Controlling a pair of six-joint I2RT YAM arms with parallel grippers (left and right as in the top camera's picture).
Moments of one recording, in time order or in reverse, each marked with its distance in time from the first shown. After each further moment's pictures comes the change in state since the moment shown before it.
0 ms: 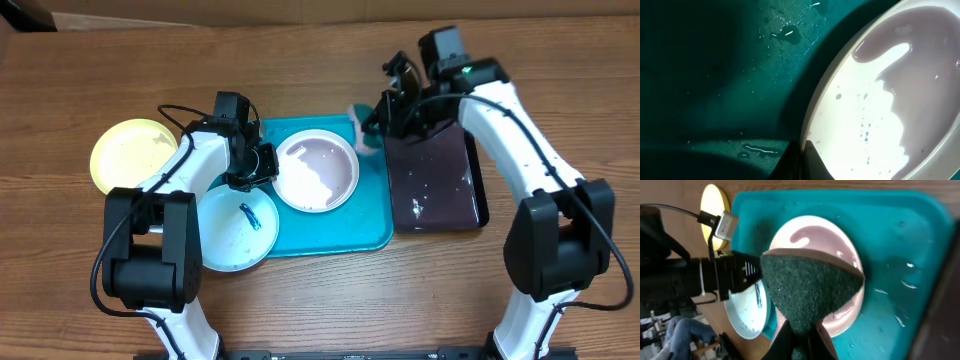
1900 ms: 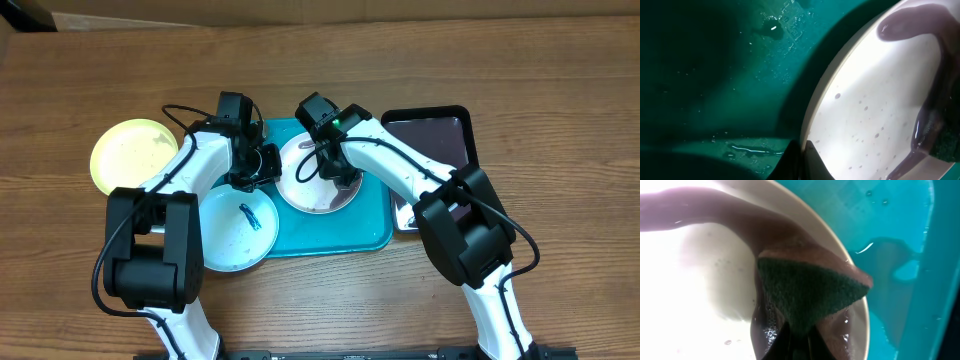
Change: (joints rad) left arm -0.011 0.000 0.000 0.000 0.017 0.000; right arm 0.393 0.269 0.116 -0.077 0.867 0.294
